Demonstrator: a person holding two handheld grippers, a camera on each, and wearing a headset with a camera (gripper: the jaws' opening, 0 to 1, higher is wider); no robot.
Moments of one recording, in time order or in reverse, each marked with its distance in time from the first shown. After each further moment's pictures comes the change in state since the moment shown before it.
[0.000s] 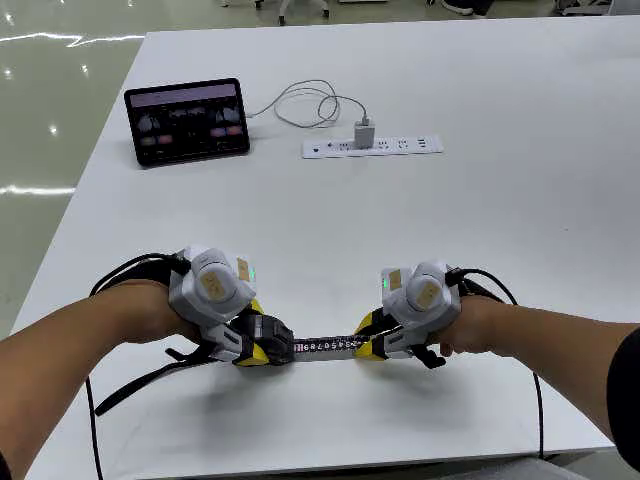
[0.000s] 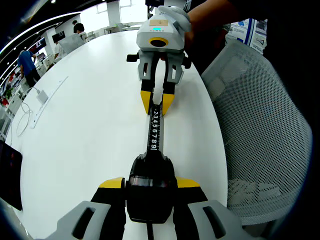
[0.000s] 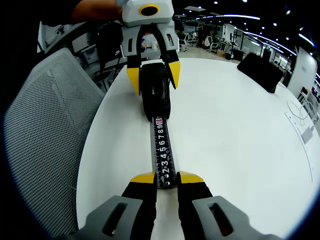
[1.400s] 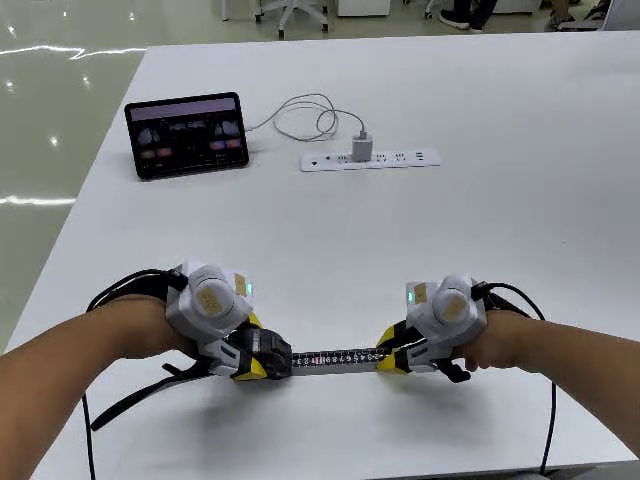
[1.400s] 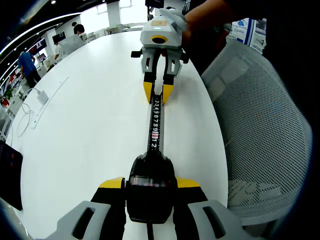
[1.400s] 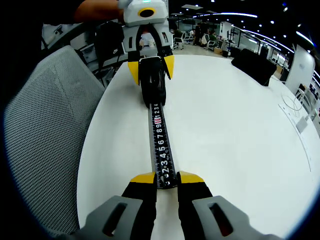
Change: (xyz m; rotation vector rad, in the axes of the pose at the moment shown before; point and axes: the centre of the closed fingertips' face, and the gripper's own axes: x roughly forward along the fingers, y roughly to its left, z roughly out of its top) left arm 0.000 -0.001 0.001 0.002 -0.010 0.005; right arm -0.022 -0.004 -0.027 0.021 0.017 -0.019
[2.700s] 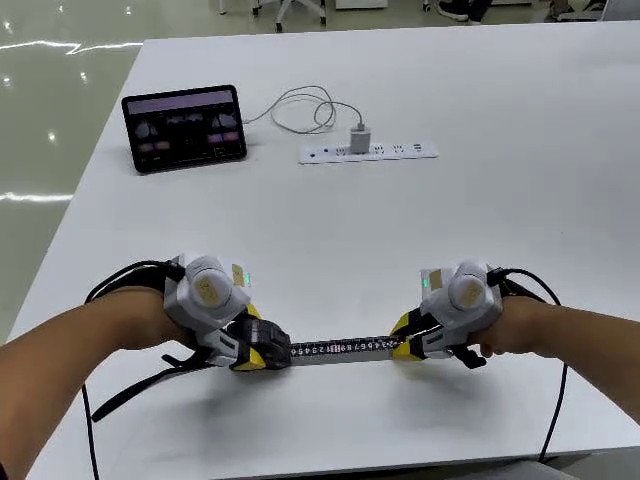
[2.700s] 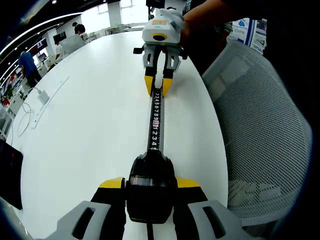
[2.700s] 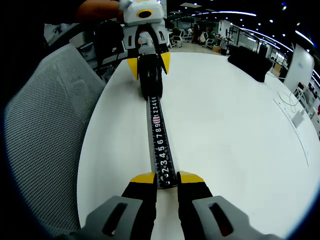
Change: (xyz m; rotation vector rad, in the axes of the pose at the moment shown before) left arm 0.000 0.000 0.000 -0.005 -0.001 0.003; right arm -0.015 -0.005 -0.016 0.004 0.019 -0.013
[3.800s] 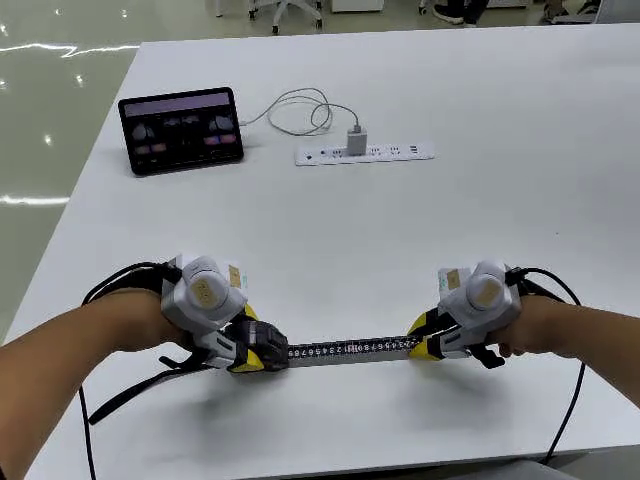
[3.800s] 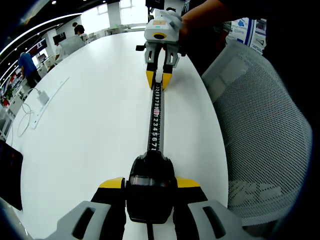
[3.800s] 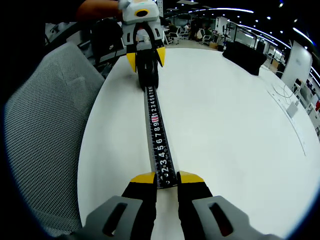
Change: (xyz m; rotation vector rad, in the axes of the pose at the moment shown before) left arm 0.000 0.000 0.000 0.004 -0.005 -0.001; right arm -0.019 -0.004 -0.023 0.019 0.028 -0.019
